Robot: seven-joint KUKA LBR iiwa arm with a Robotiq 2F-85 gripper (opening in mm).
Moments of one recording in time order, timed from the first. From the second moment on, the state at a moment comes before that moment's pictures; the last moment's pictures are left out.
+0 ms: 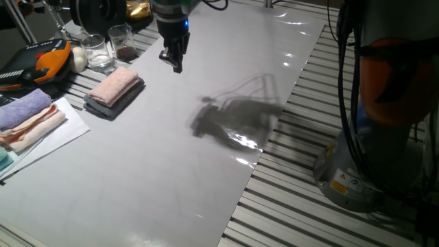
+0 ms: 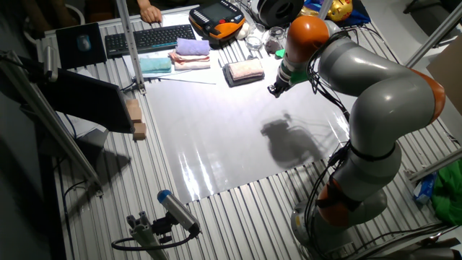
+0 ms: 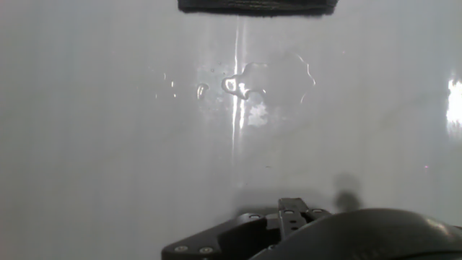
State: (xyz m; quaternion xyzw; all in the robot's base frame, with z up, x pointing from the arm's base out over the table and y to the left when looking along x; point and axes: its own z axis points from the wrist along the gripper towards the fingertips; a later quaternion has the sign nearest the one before) arm 0.524 0.003 0.202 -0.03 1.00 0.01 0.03
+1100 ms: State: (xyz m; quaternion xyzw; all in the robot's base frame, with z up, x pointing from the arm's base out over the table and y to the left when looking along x) arm 0.548 -0.003 0.210 -0.03 1.00 0.00 0.02
